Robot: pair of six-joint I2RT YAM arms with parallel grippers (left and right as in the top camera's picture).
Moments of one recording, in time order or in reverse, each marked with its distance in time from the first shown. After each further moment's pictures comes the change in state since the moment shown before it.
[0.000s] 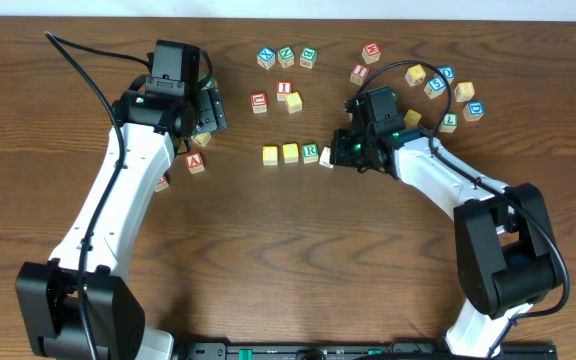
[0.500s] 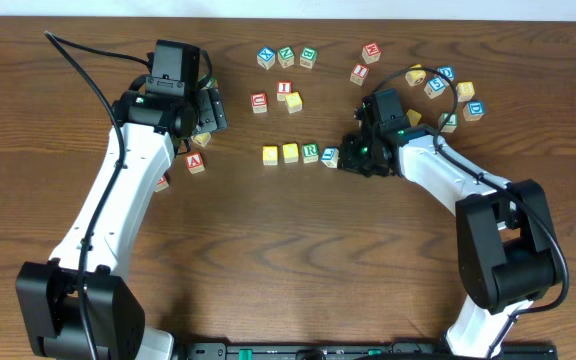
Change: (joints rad) left arm 0.000 0.000 0.000 0.000 0.000 0.000; right arm -0.034 0.017 -0.002 -0.099 0.009 0.040
